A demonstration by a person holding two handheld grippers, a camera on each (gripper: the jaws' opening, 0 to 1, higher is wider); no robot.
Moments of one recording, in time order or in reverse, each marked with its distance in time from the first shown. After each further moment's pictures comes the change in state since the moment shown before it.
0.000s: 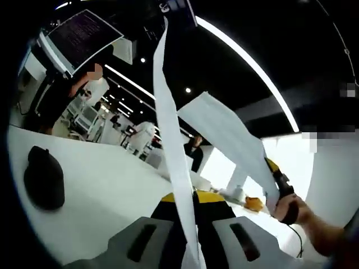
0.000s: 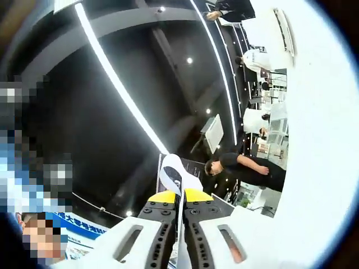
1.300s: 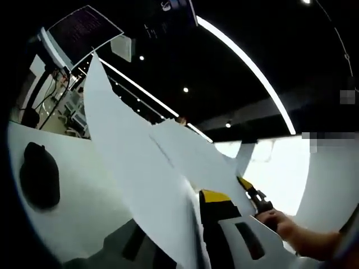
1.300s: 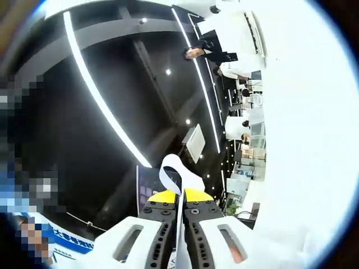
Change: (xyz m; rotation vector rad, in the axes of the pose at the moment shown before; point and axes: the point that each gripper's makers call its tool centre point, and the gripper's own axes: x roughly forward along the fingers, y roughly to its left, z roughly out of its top) left arm 0.002 -0.003 0.001 -0.017 -0.004 -0.033; right arm -0.014 -0.075 0.003 0.054 -0.096 -0.141
